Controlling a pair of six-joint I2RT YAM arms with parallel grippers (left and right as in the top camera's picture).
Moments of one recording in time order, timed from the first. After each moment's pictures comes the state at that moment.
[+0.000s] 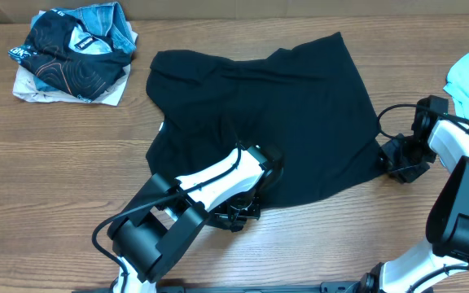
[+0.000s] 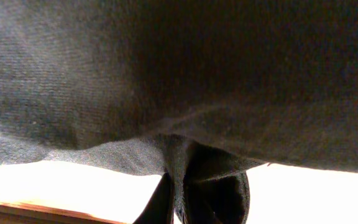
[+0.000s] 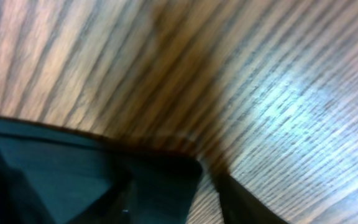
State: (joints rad) left arm -0.81 1.98 1.26 -1.19 0.09 -0.75; right arm -0.33 1.86 1.12 -0.84 -0.05 0.65
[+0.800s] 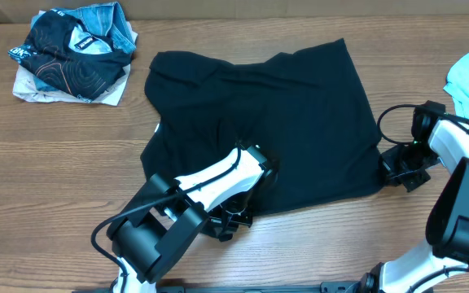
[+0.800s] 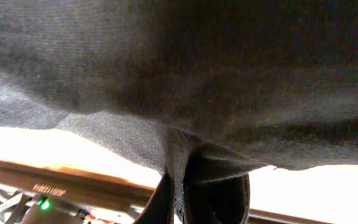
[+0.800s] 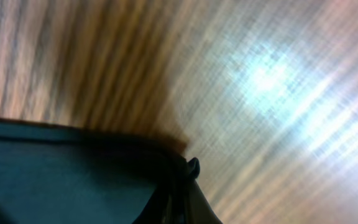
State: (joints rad) left arm -0.81 1.98 1.26 -1.35 0.09 -0.68; right arm -0.33 1.84 1.12 -1.00 -0.01 0.74
